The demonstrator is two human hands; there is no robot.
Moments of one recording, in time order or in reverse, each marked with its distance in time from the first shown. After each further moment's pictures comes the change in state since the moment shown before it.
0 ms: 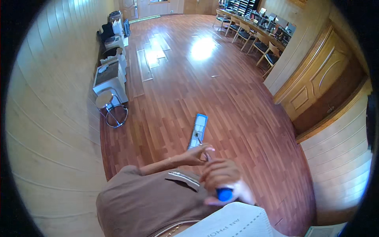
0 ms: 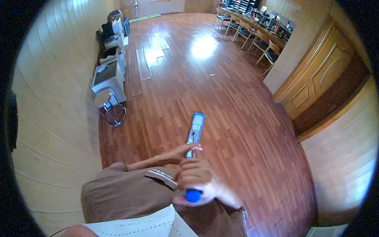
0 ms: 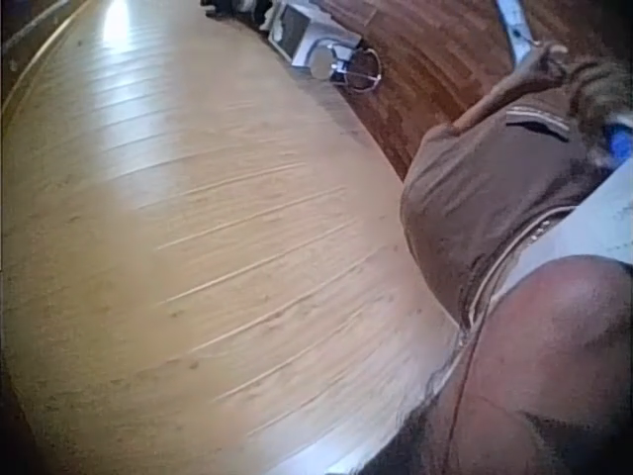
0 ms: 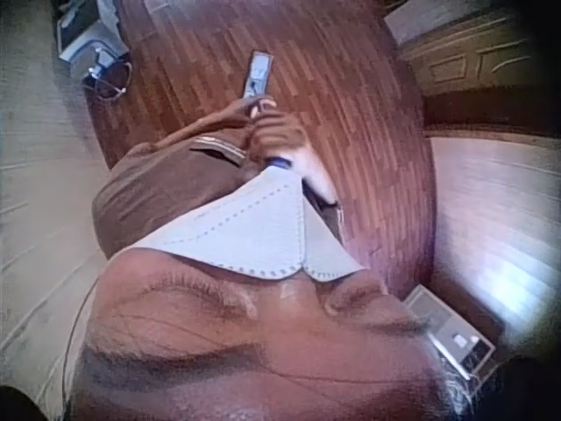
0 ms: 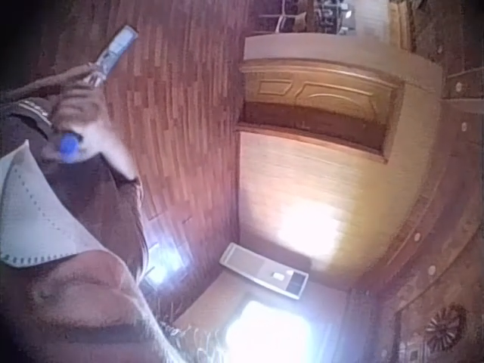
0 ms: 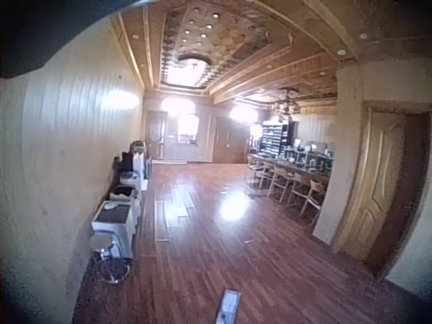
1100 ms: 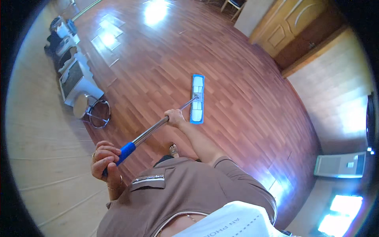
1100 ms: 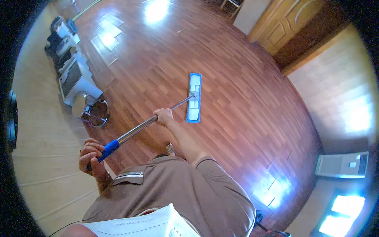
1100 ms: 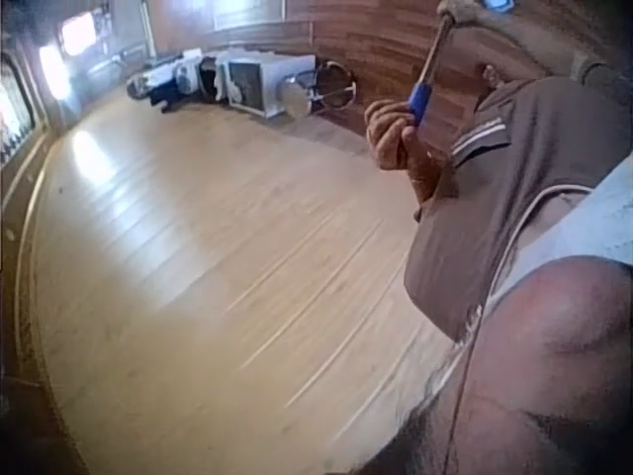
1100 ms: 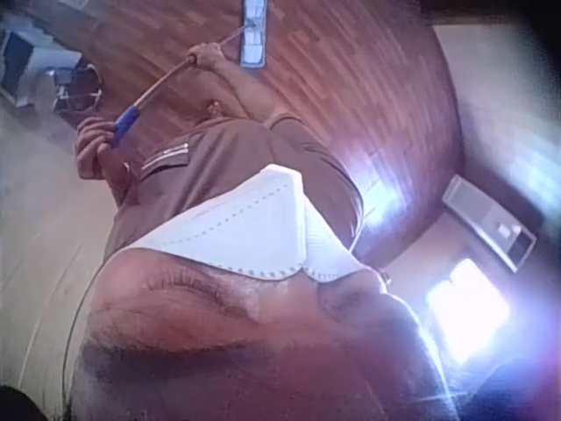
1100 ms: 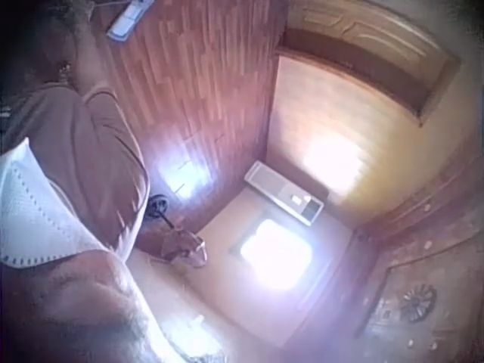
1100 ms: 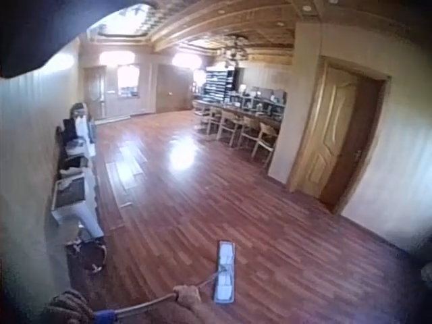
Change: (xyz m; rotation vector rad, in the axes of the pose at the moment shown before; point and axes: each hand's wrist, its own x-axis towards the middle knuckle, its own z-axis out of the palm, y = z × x) left_hand -0.197 0.057 -0.324 0.085 0.752 0.411; right_hand -0.010 0.386 0.270 -0.577 -0.020 1.063
